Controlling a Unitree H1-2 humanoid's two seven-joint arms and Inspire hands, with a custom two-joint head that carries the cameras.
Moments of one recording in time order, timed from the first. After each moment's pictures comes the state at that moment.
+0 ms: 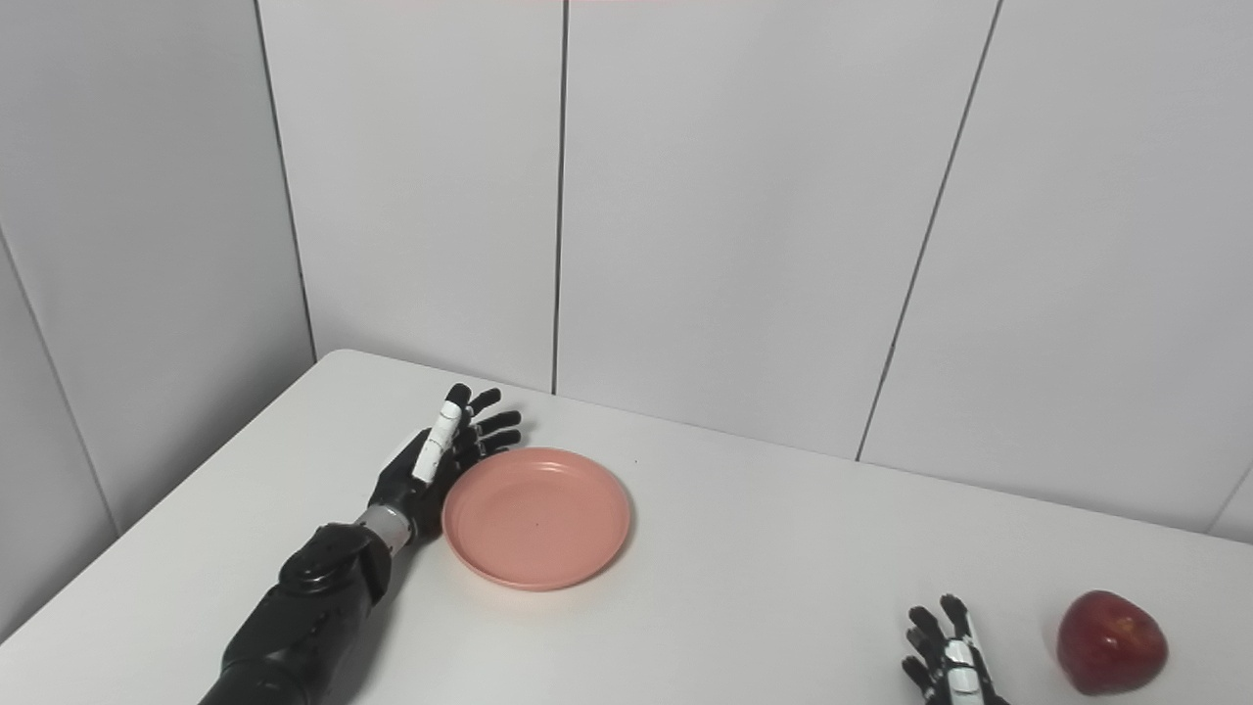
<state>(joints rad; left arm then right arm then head) -0.59 0.22 0.12 0.81 -0.28 -0.08 -0.26 -0.04 -0.11 -0.04 -0.01 0.20 0.06 0.13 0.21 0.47</state>
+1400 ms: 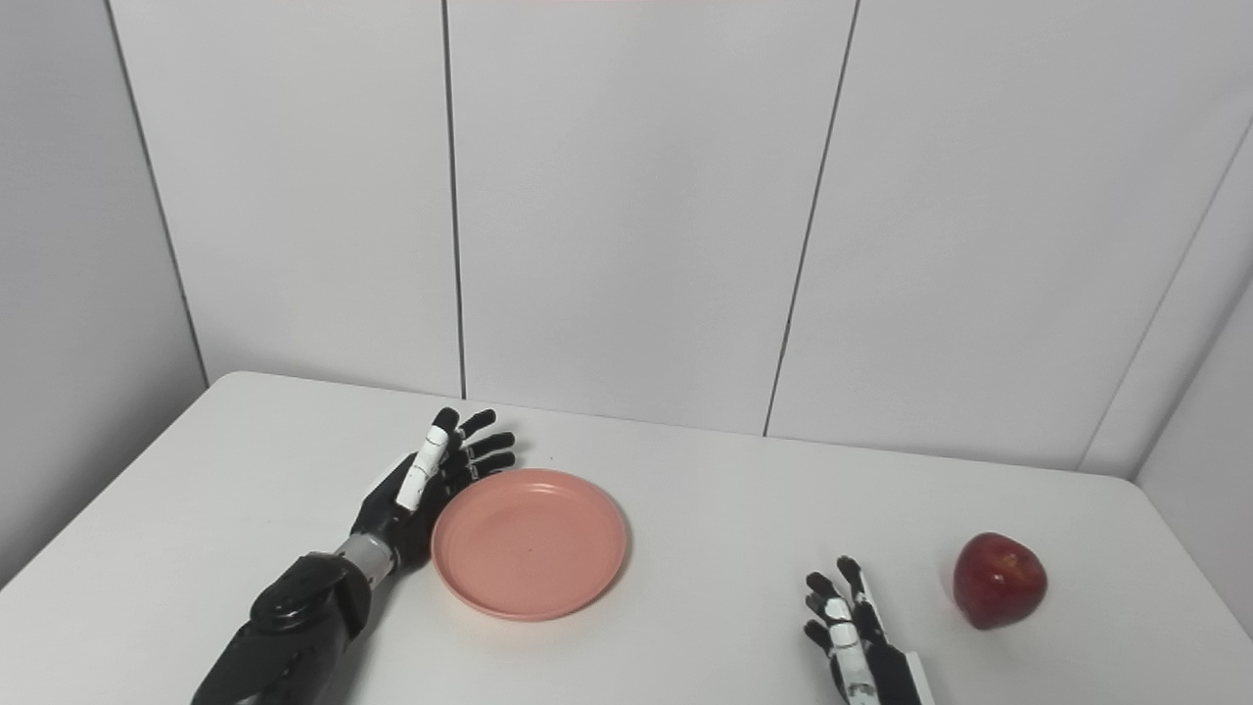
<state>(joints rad) -0.59 0.14 0.09 0.78 -0.27 -0.04 -0.32 -0.03 -0.08 0.01 -0.05 0.13 0.10 0.05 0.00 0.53</state>
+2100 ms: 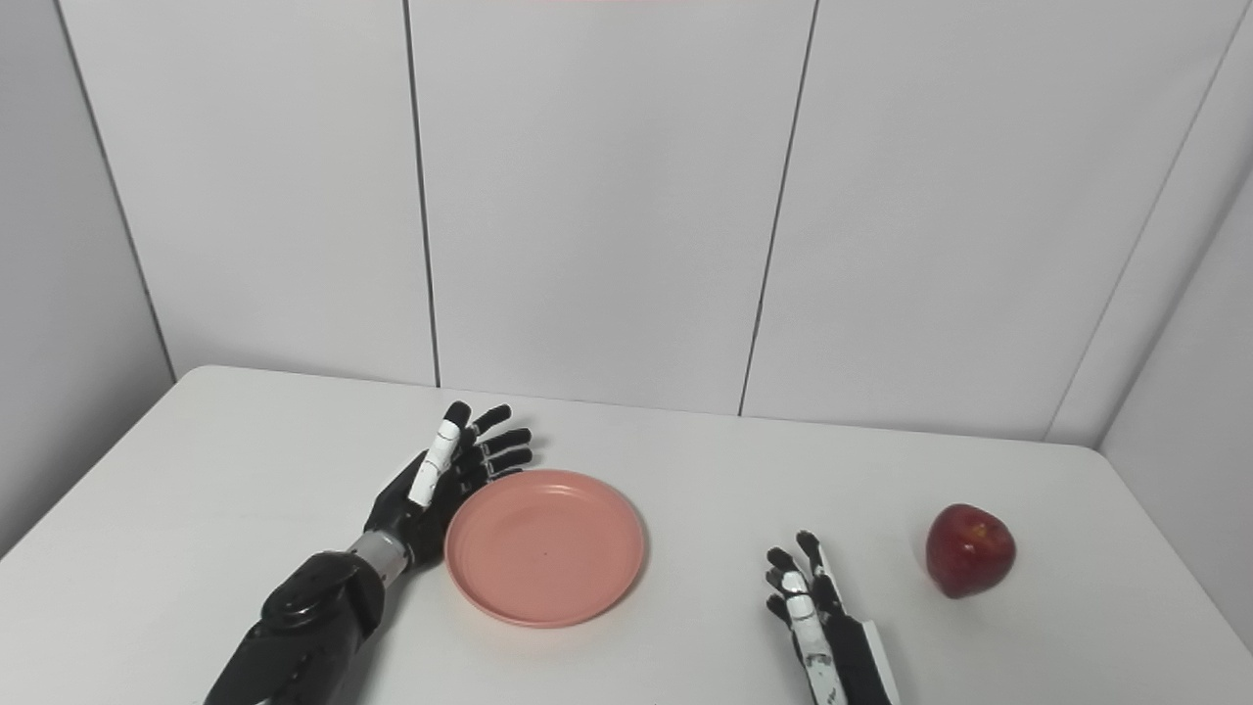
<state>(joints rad) -0.58 0.08 0.08 0.71 -0.27 0.03 -0.32 -0.03 -0.06 0.04 -0.06 0.11 0.11 0.03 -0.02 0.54</state>
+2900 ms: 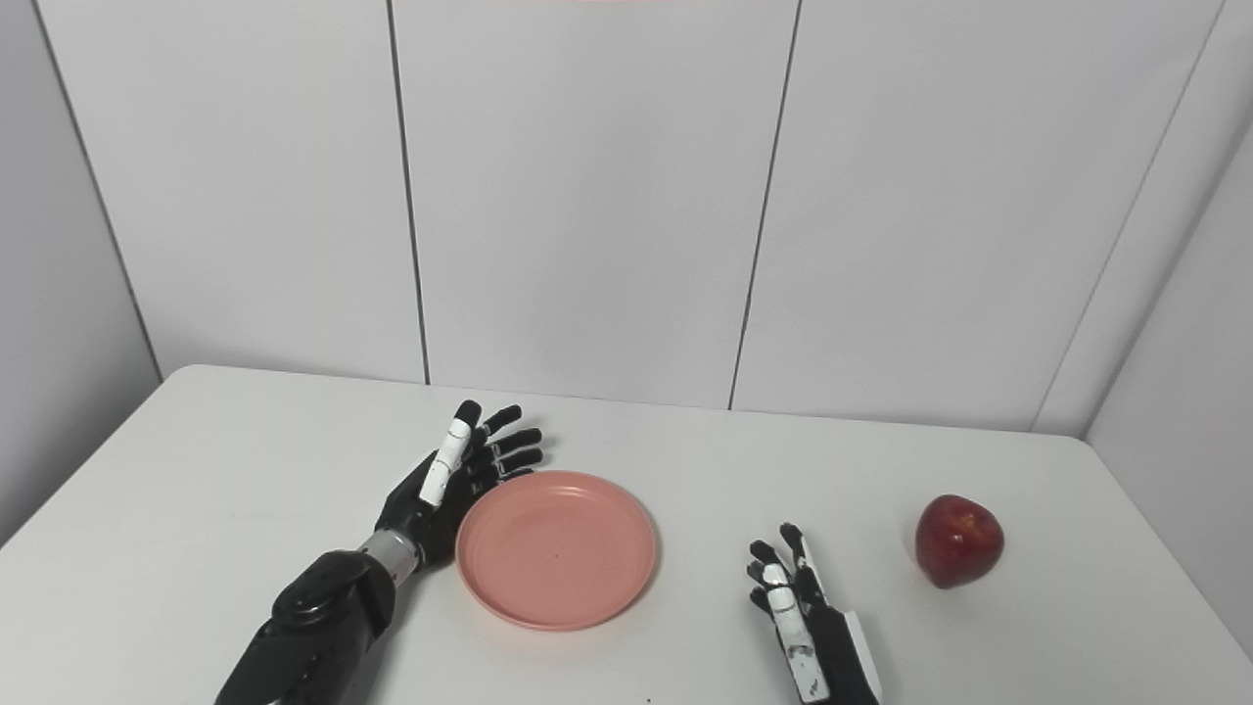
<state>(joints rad) -0.58 0.04 0.07 0.70 -0.25 0.06 -0.31 -0.03 -0.05 0.05 -0.06 0.10 0.11 0.02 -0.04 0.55</state>
